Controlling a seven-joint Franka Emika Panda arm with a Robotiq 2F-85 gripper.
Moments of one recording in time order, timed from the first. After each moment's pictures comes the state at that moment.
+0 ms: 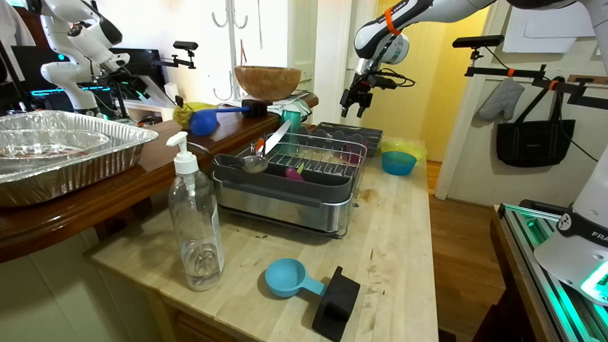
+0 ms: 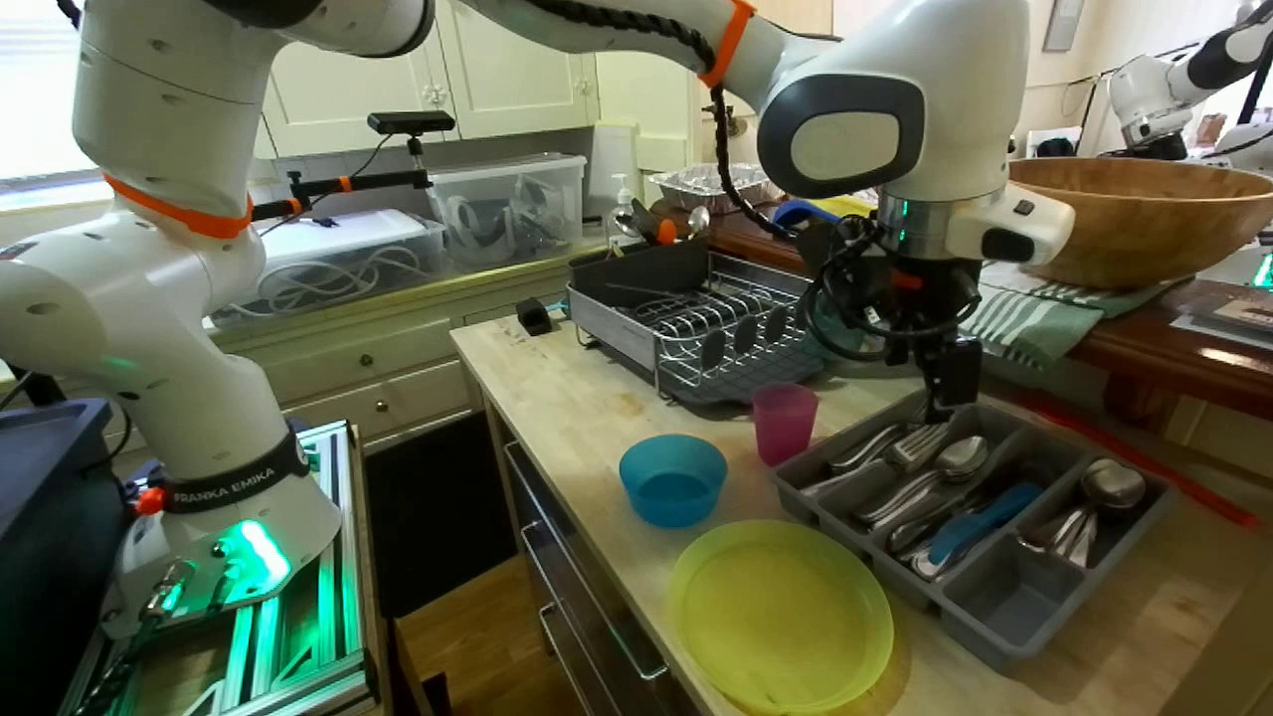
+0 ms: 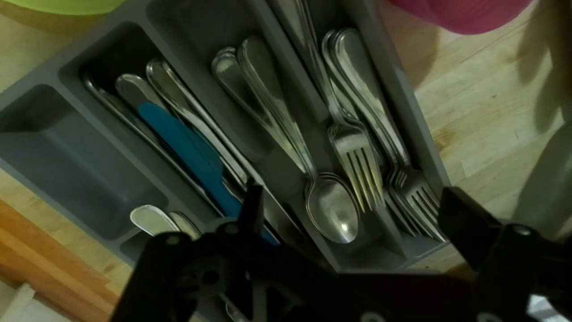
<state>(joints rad) -0.43 0.54 -0.17 -1.57 0.30 2.23 -0.25</state>
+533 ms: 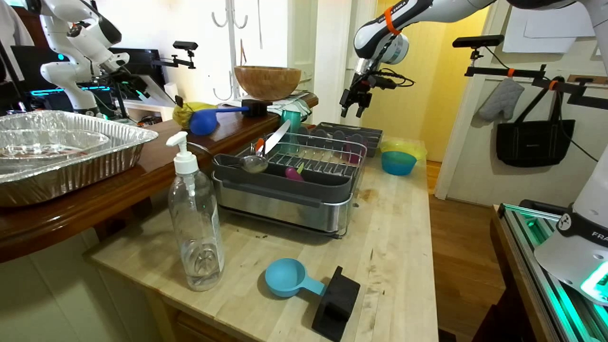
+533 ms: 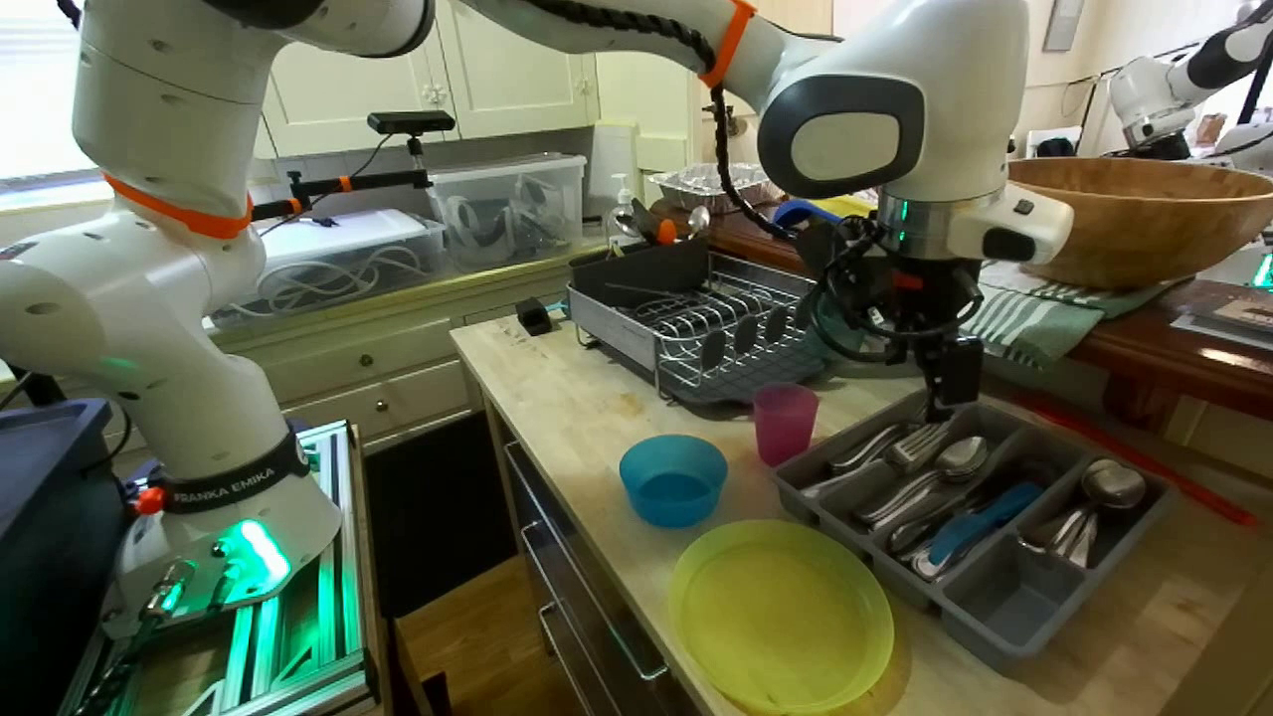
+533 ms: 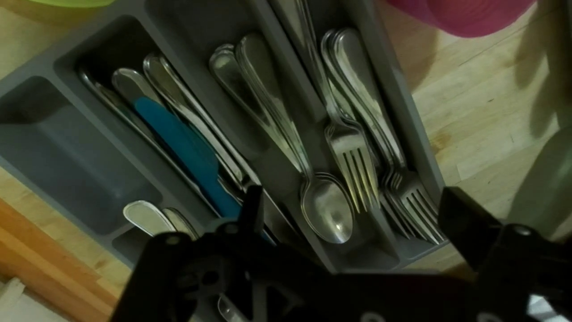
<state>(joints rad) -0.43 0.54 -0.17 -1.57 0.30 2.23 -0.27</state>
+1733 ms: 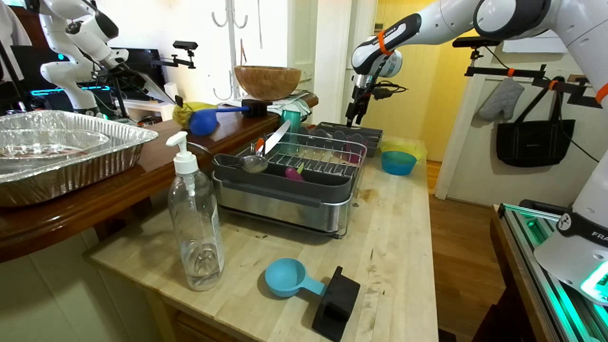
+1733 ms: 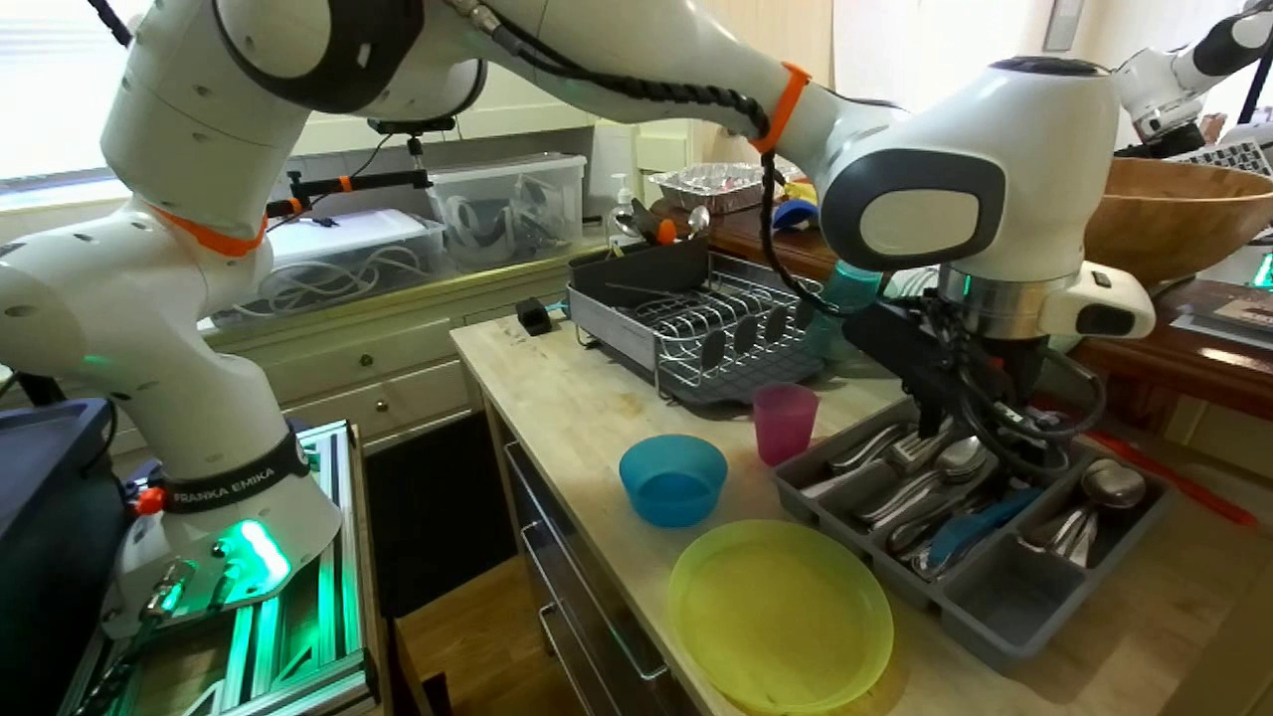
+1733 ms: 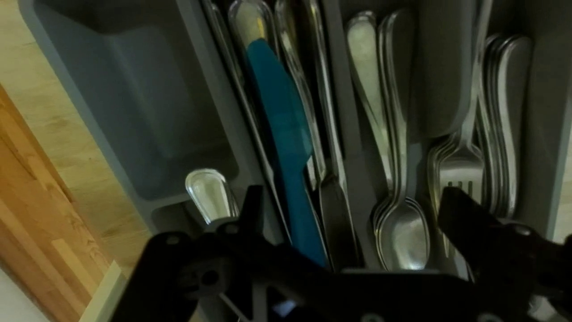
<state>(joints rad) -0.53 0.75 -0.13 -1.35 0.22 2.19 -0.56</state>
